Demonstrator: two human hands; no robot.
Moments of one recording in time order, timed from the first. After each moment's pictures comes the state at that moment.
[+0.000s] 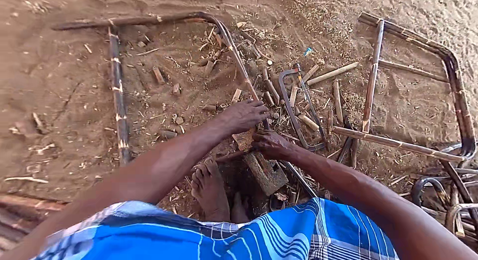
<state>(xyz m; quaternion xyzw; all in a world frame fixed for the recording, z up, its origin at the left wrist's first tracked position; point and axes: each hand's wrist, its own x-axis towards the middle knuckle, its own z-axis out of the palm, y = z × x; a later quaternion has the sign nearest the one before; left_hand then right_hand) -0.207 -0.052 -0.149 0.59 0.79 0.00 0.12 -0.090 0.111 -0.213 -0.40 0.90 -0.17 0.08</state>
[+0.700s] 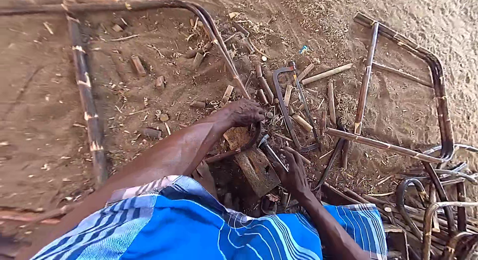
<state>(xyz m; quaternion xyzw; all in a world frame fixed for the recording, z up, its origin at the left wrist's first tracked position) -0.229 -0.023 -0.200 0.67 0.73 0.02 0.13 0.056 0.137 -0.198 0.06 0.96 -0.27 0.00</state>
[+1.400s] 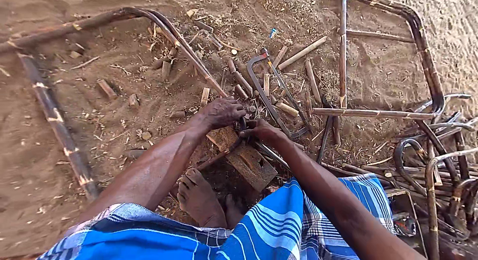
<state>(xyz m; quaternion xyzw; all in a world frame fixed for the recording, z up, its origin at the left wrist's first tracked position) -0.235 -0.028 -0.204 0.69 0.72 0.04 0.09 -0.093 0.134 -0.219 0.18 0.71 -0.63 0.28</state>
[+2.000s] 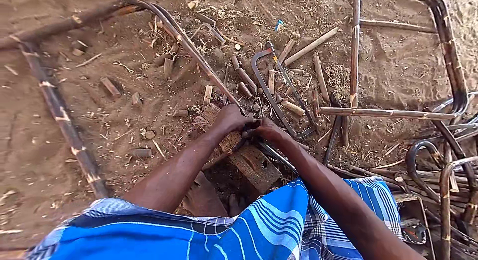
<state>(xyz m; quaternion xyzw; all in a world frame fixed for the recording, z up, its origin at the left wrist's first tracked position) -0.197 0.004 -0.183 0.12 0.89 0.14 0.41 -0.094 0.135 -0.228 0.23 0.71 -0.61 0.27</state>
